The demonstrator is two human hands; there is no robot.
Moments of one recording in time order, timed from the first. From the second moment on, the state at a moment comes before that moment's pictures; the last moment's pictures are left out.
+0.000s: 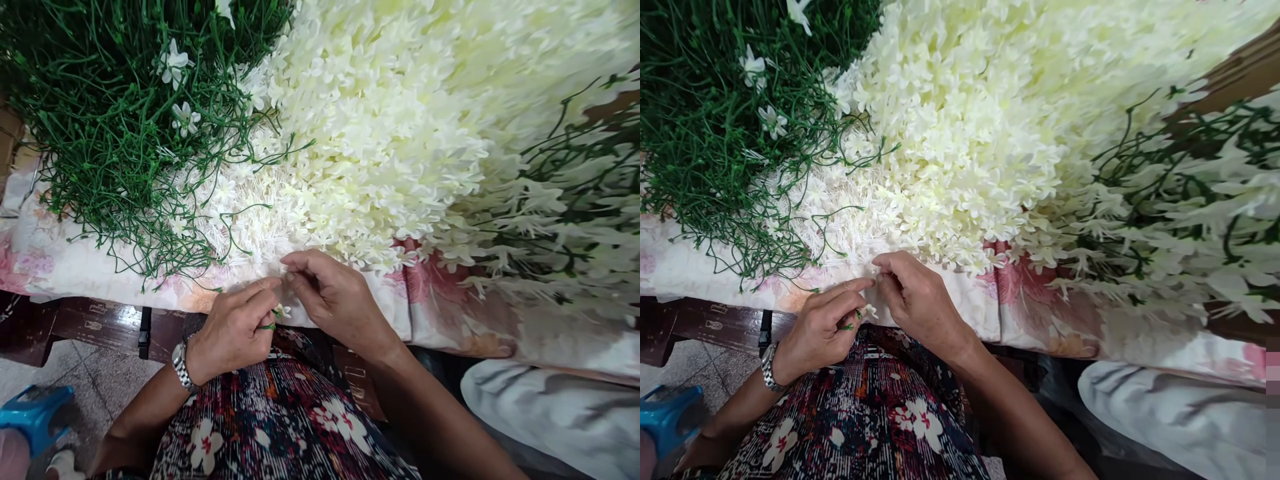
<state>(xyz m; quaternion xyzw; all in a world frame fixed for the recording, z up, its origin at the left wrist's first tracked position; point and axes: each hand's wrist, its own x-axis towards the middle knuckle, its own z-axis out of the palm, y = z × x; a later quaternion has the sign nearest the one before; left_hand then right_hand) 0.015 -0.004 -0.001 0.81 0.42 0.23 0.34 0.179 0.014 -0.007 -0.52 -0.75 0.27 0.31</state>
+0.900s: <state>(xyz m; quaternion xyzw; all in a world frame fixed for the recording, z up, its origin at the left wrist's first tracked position) 0.024 -0.001 0.008 0.55 0.55 0.43 0.47 0.173 -0.015 0.027 -0.44 -0.74 0.32 0.39</state>
